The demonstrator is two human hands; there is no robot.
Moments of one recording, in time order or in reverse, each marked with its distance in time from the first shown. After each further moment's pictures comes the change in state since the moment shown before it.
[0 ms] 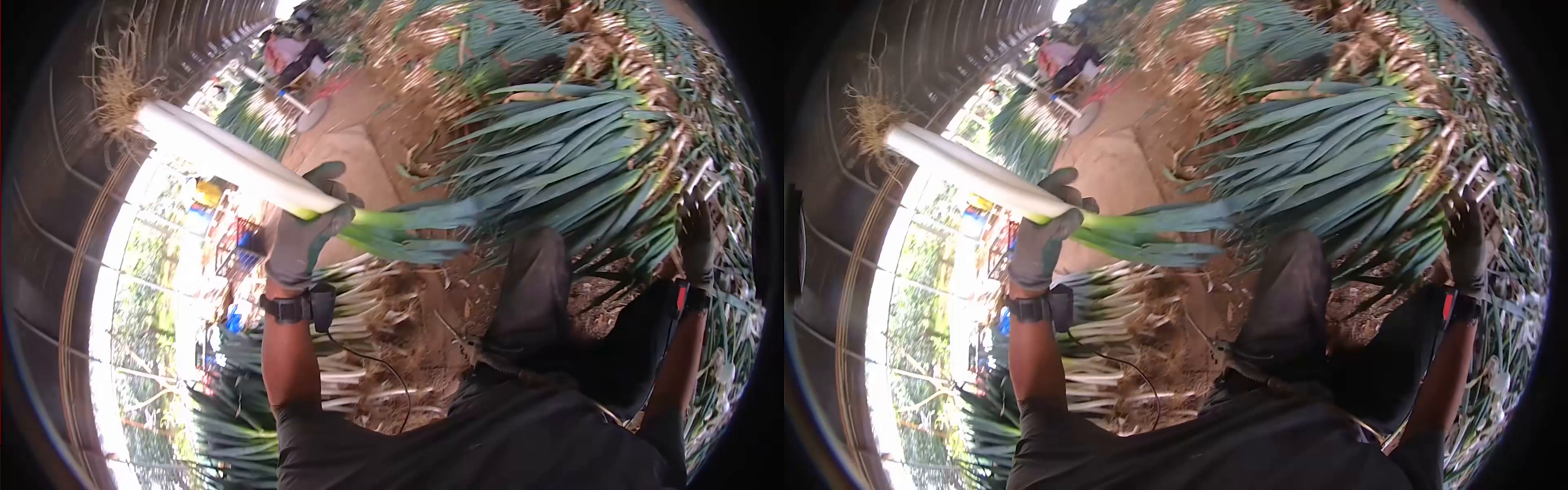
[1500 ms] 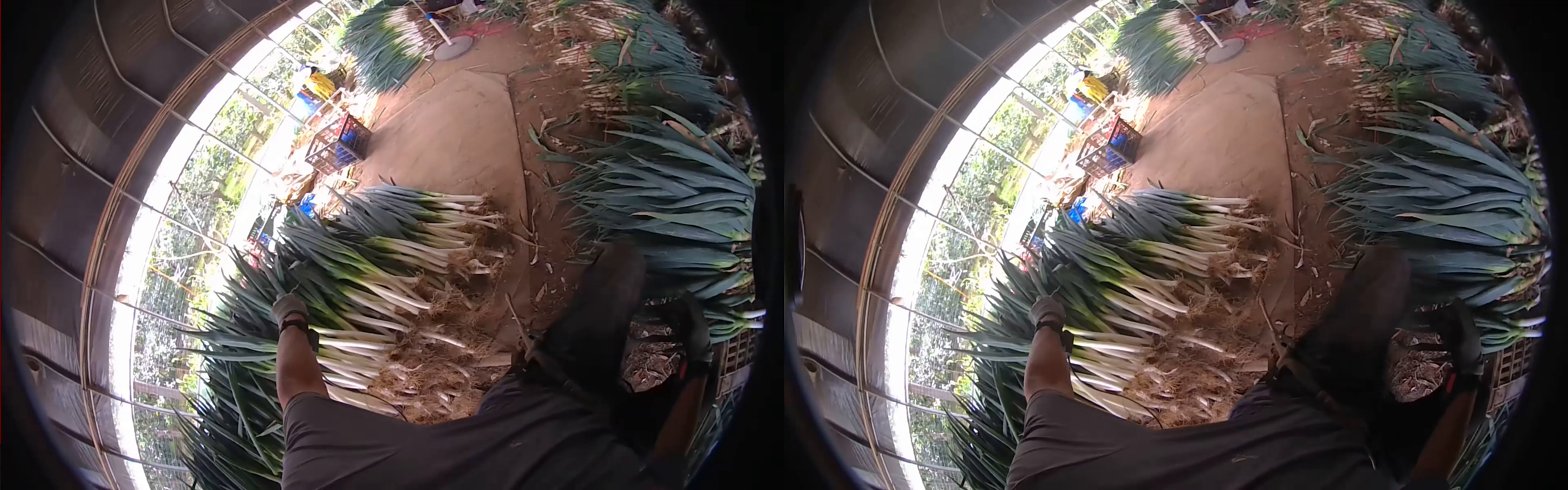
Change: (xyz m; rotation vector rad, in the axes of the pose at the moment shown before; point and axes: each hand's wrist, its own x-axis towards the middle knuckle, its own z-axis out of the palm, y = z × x) left_hand -0.455 -0.109 -0.303 1.588 0.619 -1.693; right_hand -0.030 0.122 0.100 -0.141 -0.536 0.628
